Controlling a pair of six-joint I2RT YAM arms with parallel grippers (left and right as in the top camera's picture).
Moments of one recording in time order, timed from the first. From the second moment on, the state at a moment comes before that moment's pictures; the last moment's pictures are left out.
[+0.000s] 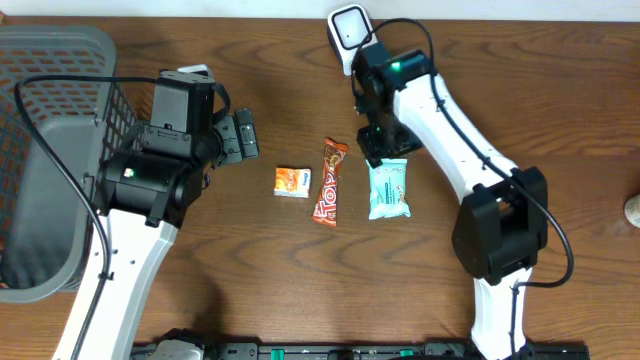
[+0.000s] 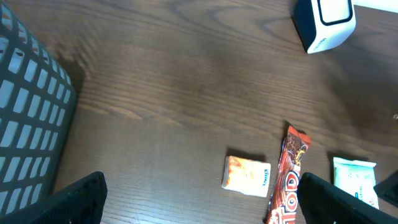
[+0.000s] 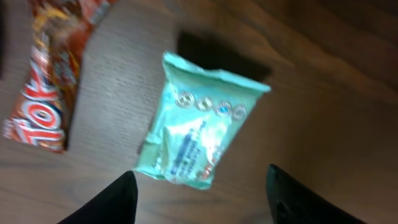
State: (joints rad) left arm -0.24 1.28 1.36 -0.94 -0.14 -0.35; right arm 0.45 2.14 1.92 -1.41 0.07 0.05
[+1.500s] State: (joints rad) left arm -0.17 0.93 1.36 -0.90 -0.38 -0.35; right arm 0.82 2.14 1.46 -1.24 0.46 0.19
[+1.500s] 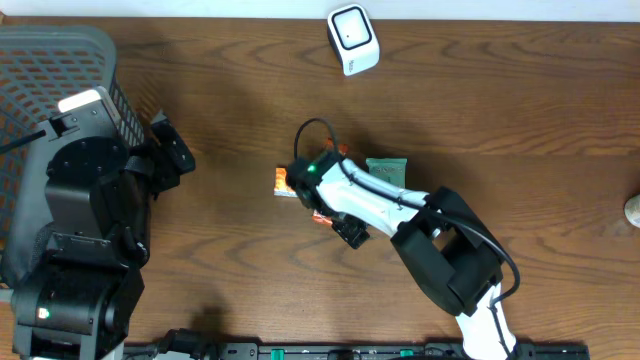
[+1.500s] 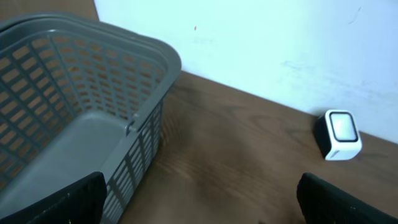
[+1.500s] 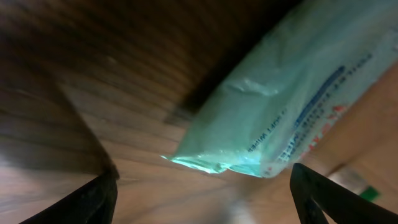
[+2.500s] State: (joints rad) left arm -0.17 0.93 1.36 -1.02 -0.40 -0.35; right arm 0.83 2.11 1.35 -1.07 0.63 0.12
